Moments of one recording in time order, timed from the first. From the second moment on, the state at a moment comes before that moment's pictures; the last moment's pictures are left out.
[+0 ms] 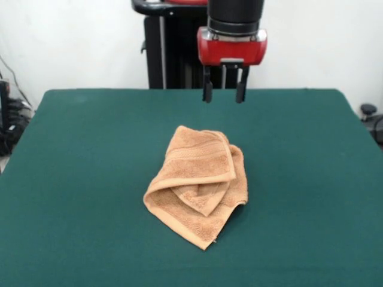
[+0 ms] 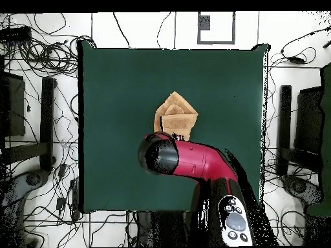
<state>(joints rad) -0.17 -0.77 0.00 1.82 -0.04 0.46 1.57</state>
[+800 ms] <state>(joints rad) -0.15 -0.70 0.00 1.67 -0.04 0.56 1.57</state>
